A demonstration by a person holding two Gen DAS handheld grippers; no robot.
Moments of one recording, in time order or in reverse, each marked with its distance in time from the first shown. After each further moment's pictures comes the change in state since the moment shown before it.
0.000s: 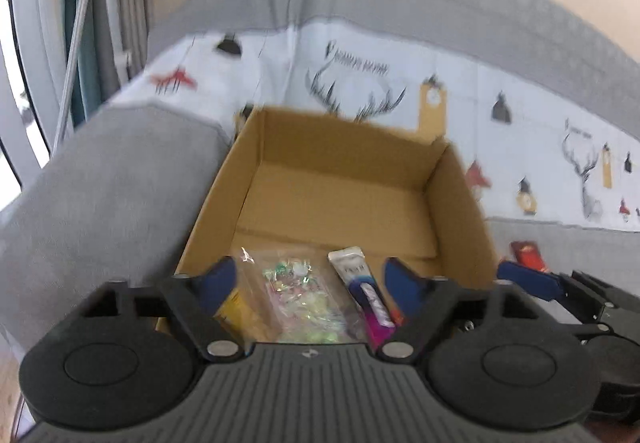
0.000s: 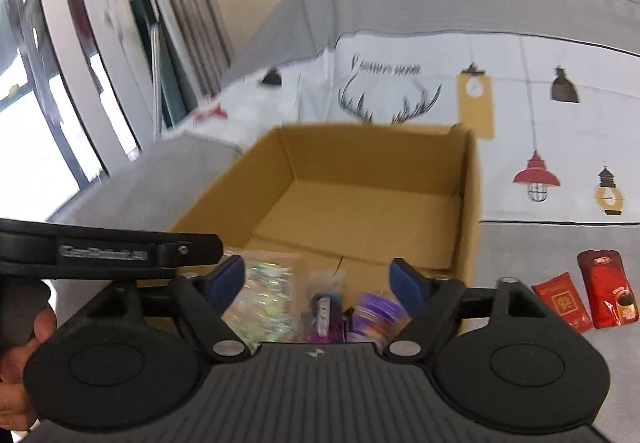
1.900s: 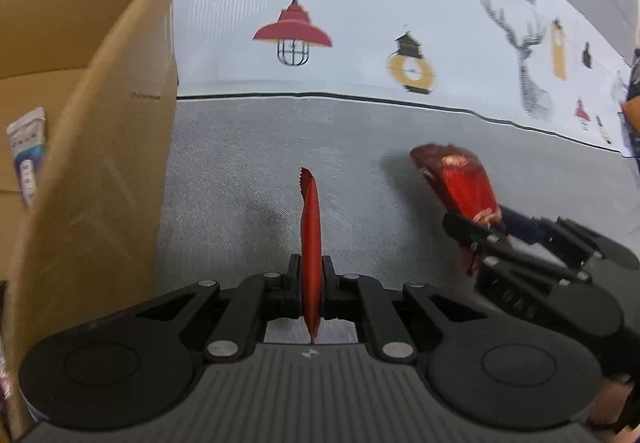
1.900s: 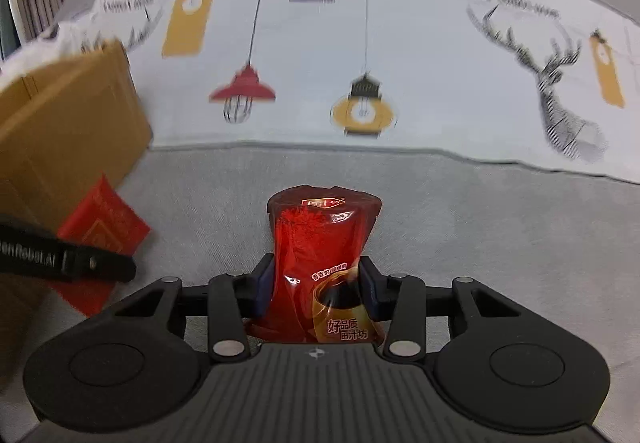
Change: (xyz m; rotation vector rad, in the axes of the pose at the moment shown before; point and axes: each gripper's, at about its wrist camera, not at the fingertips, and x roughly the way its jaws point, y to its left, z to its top) left arm 0.198 -0.242 -0.039 0.102 0.356 -0.225; right arm 0.014 -0.287 -0.044 -0.010 0.122 -0.327
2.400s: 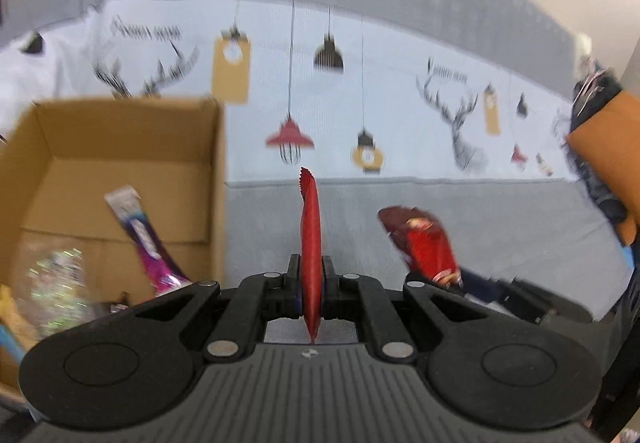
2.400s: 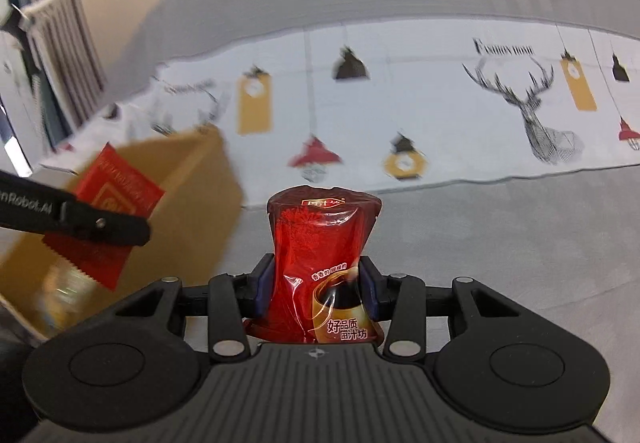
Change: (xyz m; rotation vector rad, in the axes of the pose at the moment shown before) left arm -0.175 0.021 -0.029 0.059 -0.254 -0.050; right arm -0.126 0.066 -0.010 0.139 -0.156 0.086
